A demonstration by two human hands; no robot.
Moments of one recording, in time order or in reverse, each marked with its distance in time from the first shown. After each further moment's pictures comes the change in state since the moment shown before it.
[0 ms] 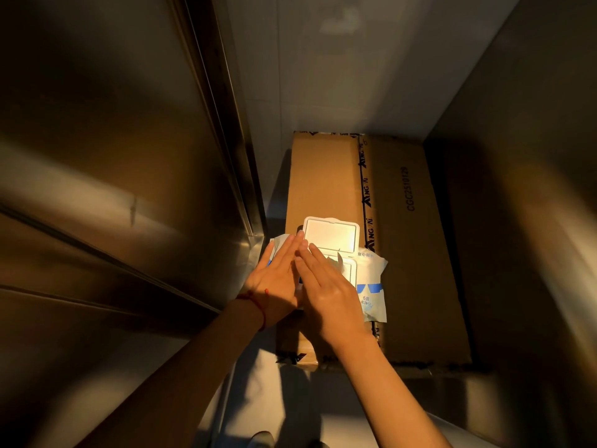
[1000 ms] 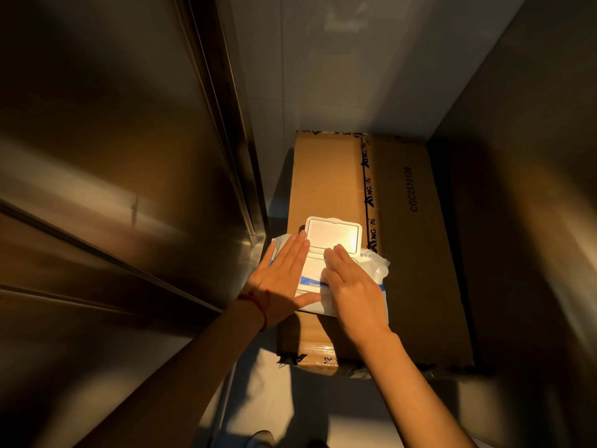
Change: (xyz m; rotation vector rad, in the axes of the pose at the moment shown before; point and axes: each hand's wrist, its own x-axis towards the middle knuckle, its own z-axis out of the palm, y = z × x) left_hand 0.007 -0.004 0.012 0.067 -0.010 0.010; right_hand -0.002 0.028 -0.006 -0.169 -0.172 0.089
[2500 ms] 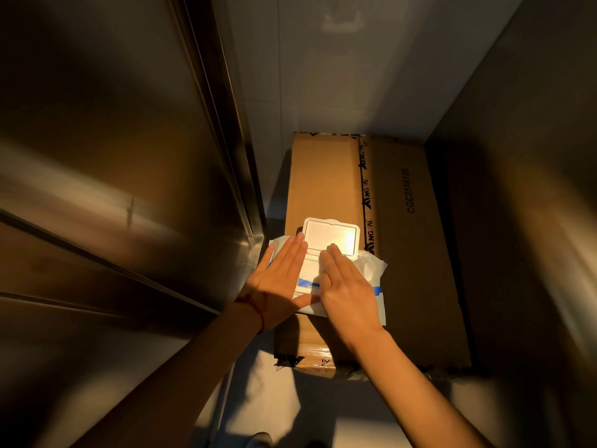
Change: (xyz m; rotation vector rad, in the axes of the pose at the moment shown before) left_hand -0.010 0.010 -0.026 -0.155 0.158 0.095; right_hand 0.008 -0.008 -0.002 -0.275 -0.153 0.011
